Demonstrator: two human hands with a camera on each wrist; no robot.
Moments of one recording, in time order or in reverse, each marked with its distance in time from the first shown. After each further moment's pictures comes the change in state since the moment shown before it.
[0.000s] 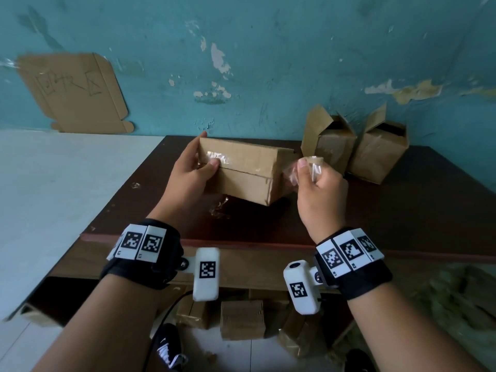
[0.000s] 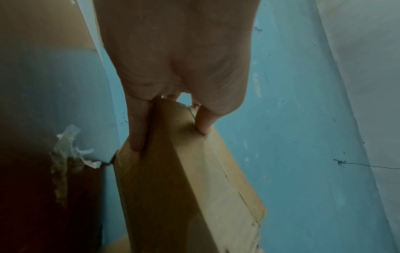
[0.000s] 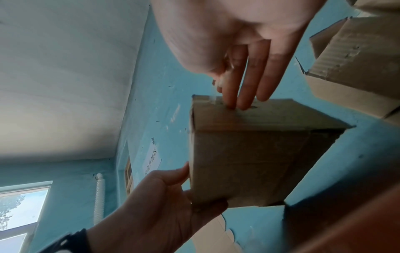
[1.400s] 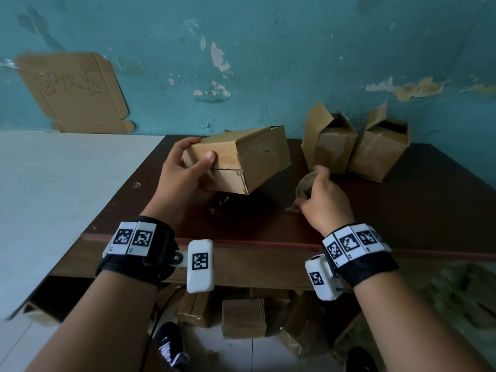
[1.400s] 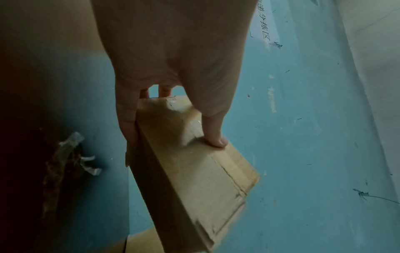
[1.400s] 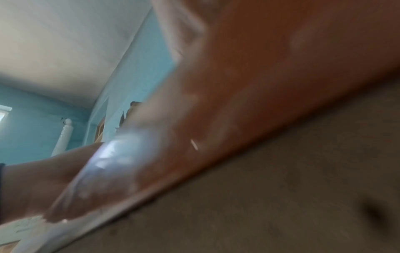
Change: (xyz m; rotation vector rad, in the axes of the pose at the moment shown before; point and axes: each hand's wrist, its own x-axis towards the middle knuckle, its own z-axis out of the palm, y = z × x) left_hand 0.005 -0.006 -0.010 -0.094 0.082 -0.051; right_hand 0.006 0.030 -0.010 -0.584 -0.457 0.177
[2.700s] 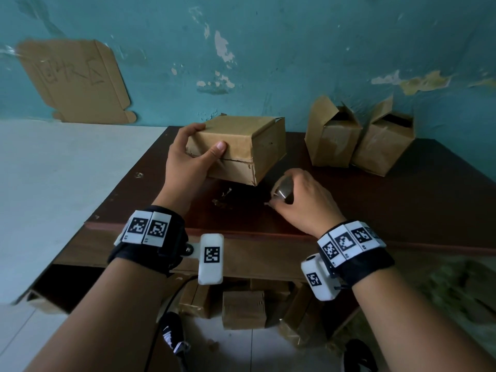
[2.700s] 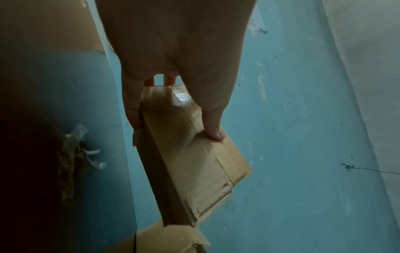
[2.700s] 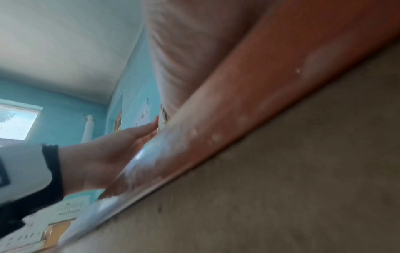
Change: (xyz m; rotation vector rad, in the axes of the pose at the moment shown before) left_hand 0.013 -0.009 -0.002 0.303 0.085 0.241; right_hand -0.010 -0.013 0.012 -0.012 -0.144 -0.225
